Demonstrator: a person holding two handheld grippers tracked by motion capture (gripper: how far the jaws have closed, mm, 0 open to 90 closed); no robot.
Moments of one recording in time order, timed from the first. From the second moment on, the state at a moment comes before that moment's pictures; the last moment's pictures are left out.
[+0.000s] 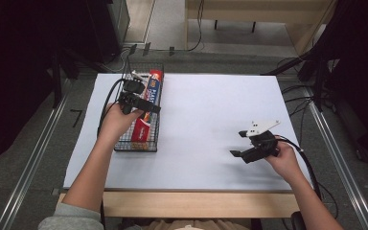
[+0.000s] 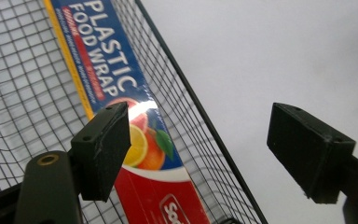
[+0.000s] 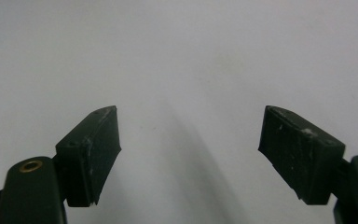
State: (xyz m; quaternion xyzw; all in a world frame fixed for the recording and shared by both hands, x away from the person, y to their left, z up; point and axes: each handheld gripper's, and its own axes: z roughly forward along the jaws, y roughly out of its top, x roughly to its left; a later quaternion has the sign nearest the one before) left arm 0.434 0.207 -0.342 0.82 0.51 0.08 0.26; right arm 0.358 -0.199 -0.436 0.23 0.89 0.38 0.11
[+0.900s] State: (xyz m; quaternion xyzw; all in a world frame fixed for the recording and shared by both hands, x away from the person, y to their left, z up) left arm 0.352 0.160 -0.370 0.88 0.36 0.07 0.32; right arm 0.358 -0.194 -0.439 0.23 0.89 0.38 0.10
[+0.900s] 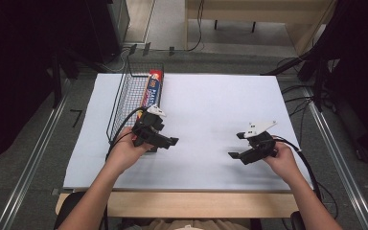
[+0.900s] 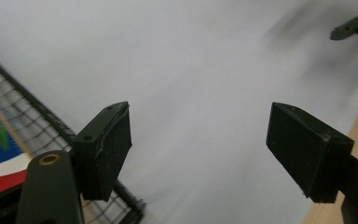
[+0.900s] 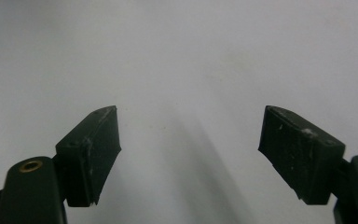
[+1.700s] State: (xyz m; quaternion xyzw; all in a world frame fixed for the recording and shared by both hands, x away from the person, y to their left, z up) left arm 0.326 0.143 -0.401 0.90 0.28 0.05 0.34; right arm 0.357 -0.186 -0.443 0.22 0.90 0.37 0.08
